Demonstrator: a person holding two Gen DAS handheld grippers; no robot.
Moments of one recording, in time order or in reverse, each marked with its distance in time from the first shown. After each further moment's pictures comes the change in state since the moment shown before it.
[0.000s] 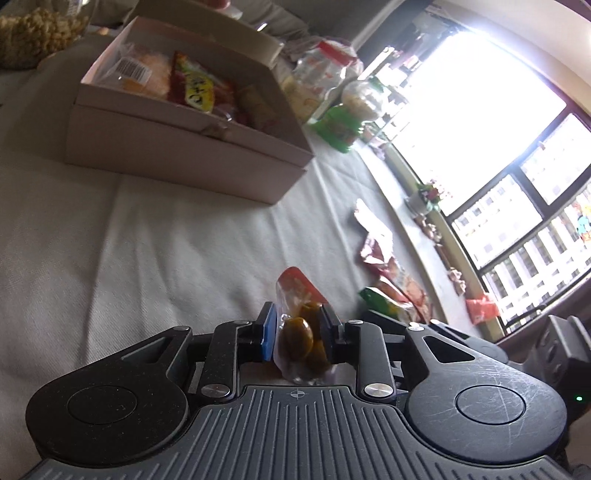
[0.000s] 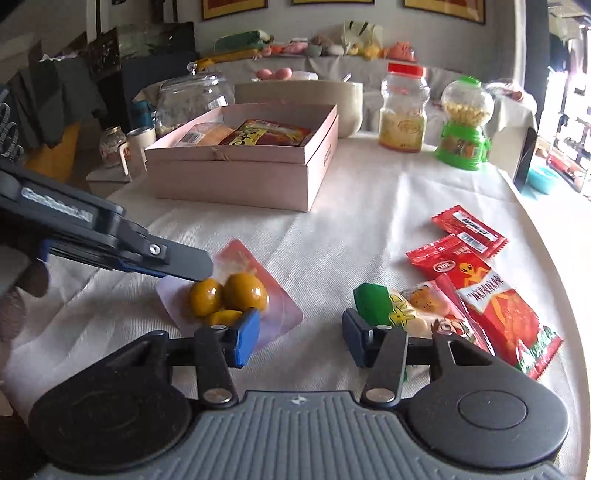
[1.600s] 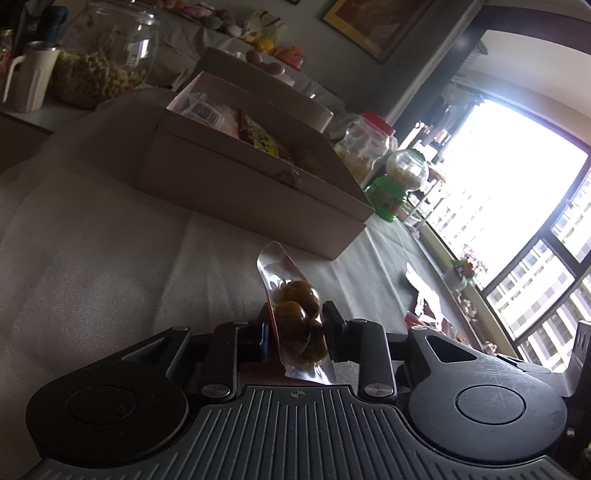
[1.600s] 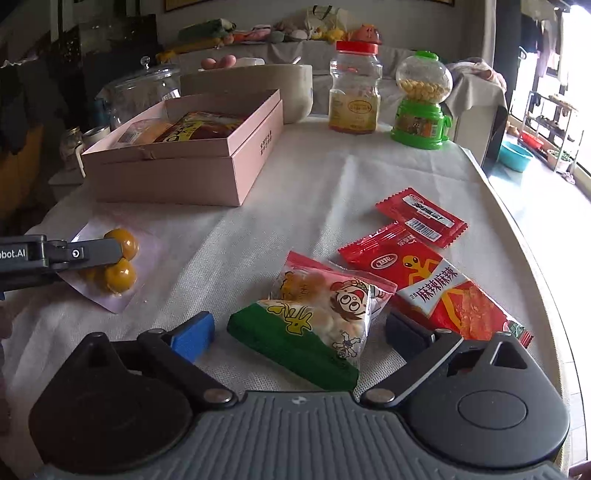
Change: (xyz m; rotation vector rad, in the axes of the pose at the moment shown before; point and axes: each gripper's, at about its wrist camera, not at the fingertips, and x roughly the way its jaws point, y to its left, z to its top) left arm -0.001 0.022 -0.033 -0.030 -0.289 0.133; right arm 0.028 -0.034 0.016 0.055 0.060 -0.090
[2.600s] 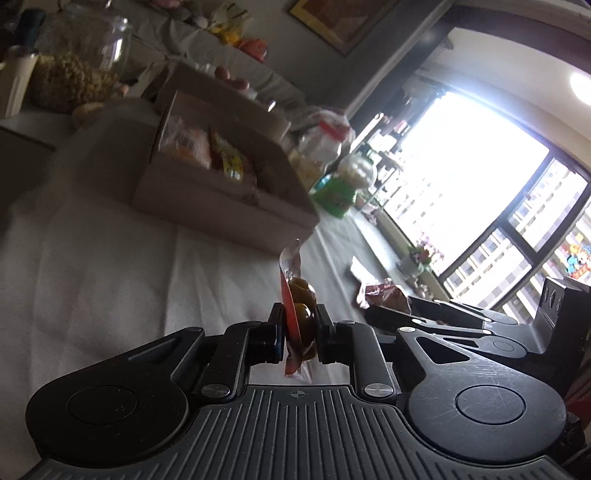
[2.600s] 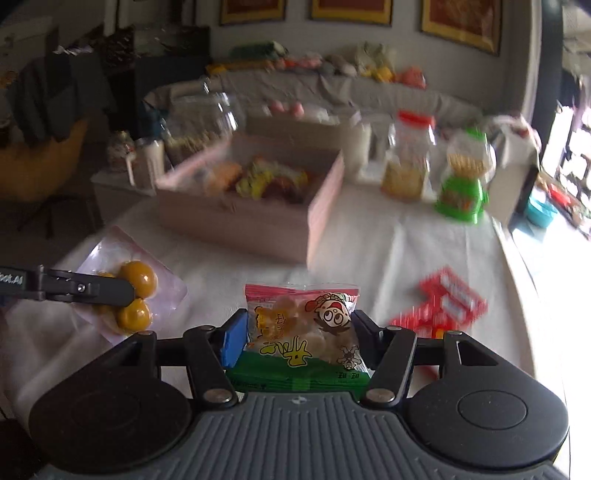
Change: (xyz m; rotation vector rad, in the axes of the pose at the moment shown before) left arm -0.071 0.005 0.029 0.012 0.024 -0.155; right arm -0.058 0.041 0.037 -0.165 -0.127 0.080
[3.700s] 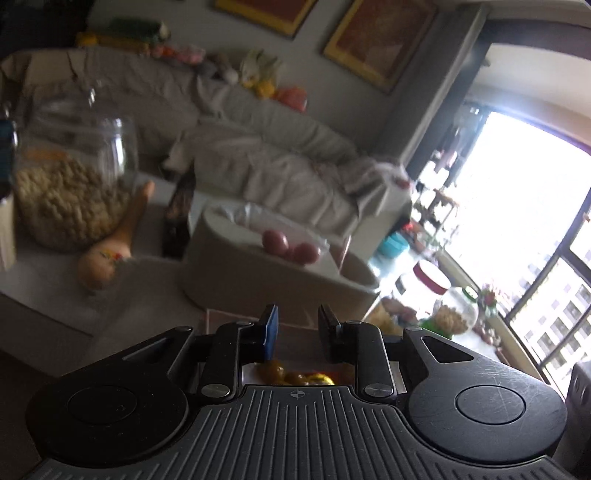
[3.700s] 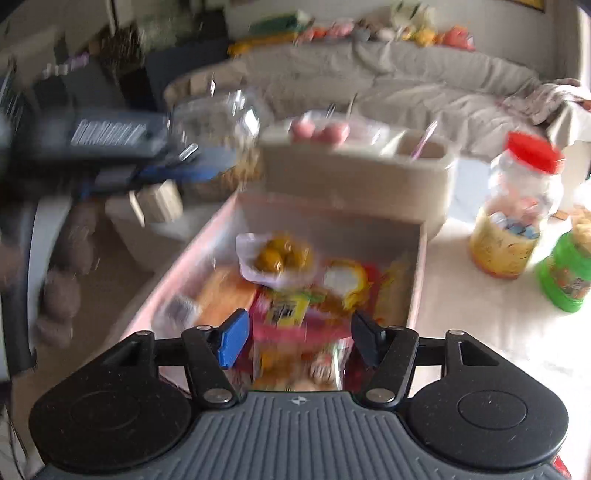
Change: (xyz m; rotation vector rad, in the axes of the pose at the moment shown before) left arm 0.097 0.049 0.209 0.080 -0.142 0.198; right arm 0.157 -0.017 0.147 0.108 0.114 0.180
